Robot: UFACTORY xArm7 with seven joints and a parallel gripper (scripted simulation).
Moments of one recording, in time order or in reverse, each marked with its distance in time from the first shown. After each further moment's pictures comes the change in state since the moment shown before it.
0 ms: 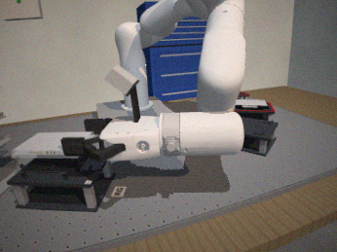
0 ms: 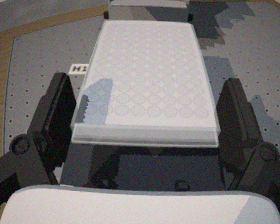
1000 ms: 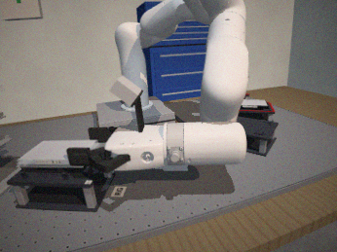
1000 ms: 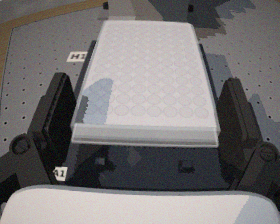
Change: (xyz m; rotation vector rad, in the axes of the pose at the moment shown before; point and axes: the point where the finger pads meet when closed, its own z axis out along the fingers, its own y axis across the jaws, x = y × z) arm -0.019 0.000 -0.006 0.000 0.001 -0.001
